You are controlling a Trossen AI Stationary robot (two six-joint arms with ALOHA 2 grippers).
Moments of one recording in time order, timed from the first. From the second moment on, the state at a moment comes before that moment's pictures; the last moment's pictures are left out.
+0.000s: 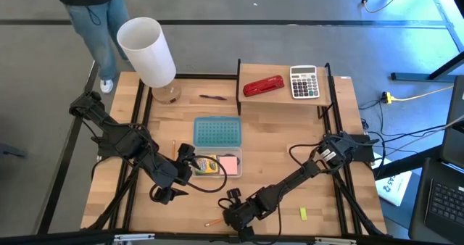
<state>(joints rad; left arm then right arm) -0.63 1.39 1.46 -0.96 -0.22 -0.17 0.59 2.32 1.66 -0.32 0.11 0.26</state>
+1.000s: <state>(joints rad) -0.63 1.39 1.46 -0.96 -0.22 -0.17 0.56 2.29 1.66 -0.35 0.12 0.29</state>
